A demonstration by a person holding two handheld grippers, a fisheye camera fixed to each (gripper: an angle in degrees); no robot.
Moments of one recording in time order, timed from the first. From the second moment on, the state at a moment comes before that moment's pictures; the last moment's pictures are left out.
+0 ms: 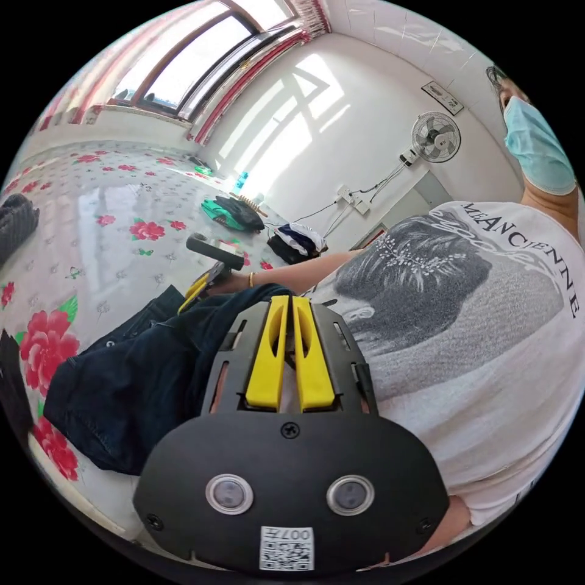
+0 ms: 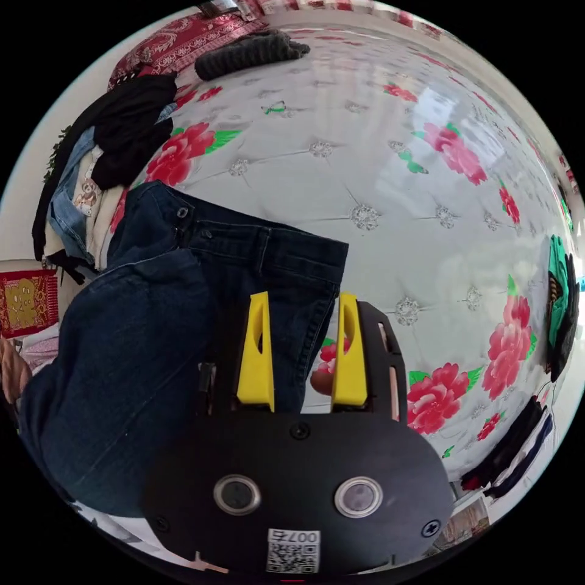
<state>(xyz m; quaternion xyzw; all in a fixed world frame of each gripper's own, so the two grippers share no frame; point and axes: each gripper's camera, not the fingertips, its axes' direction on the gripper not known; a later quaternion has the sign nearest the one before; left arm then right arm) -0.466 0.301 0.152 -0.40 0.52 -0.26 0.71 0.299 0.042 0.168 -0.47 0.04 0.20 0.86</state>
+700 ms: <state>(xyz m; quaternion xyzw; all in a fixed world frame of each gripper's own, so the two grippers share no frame) -0.519 0.527 0.158 -0.73 0.10 -0.35 0.58 0.274 0.023 0.108 -0.39 0.00 0.17 0.90</state>
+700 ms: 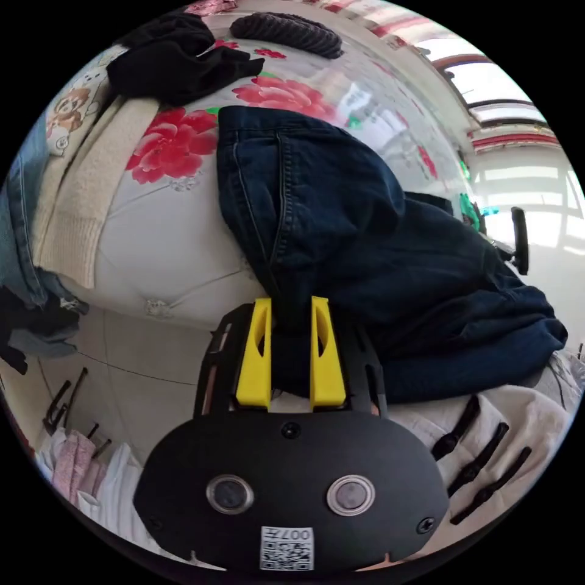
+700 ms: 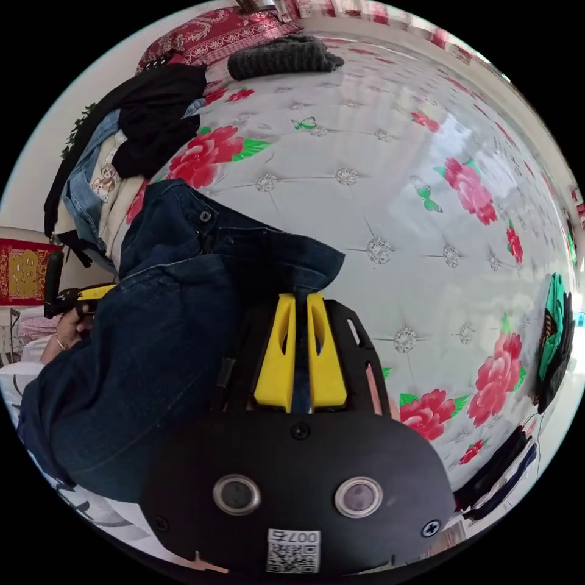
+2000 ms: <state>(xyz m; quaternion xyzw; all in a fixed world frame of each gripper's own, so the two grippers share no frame) -0.124 0.362 0.480 -0.61 0.28 0.04 0.74 0.344 0.225 -0.391 -0.12 0.23 0.51 0.82</state>
